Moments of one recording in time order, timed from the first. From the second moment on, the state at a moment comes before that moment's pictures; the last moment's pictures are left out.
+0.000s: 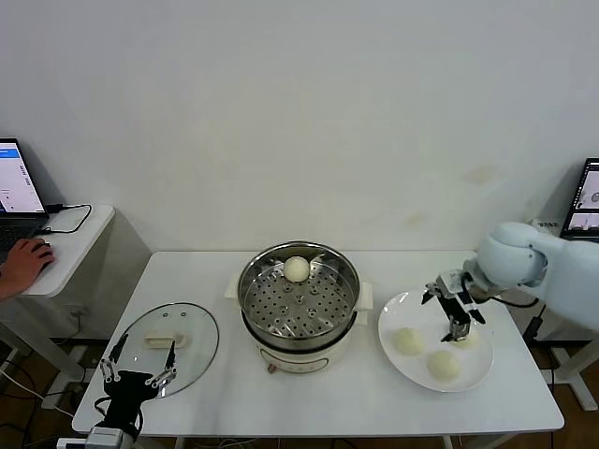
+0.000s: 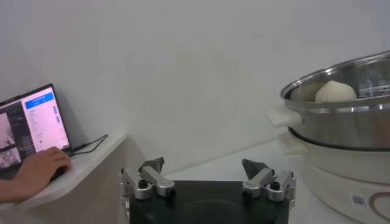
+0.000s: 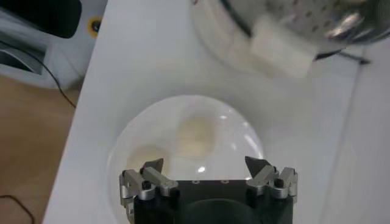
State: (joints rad) left arm 1.77 -1.19 -0.67 -2.16 -0.05 0.06 -0.16; right arm 0.42 0.46 -1.29 1.66 0.09 -0.28 -1.02
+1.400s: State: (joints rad) left arm 1.78 -1.20 -0.70 -2.14 -0.05 0.06 -0.16; right arm -0.02 0.68 -0.95 1.36 -0.04 -0.30 -0.96
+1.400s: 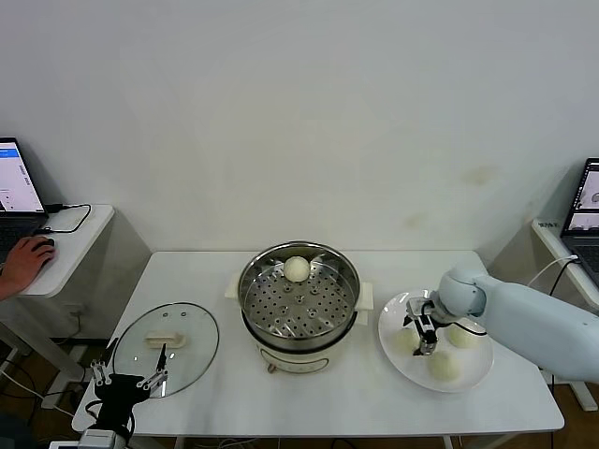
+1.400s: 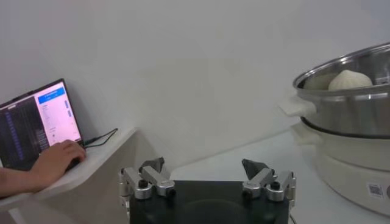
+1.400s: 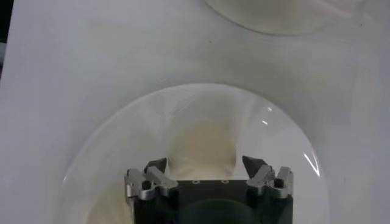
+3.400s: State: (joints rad) left arm 1.75 -1.22 -0.70 -2.19 -0.05 0.06 -0.16; right arm 0.57 1.26 -1.32 1.32 0.61 -0.65 -0.78
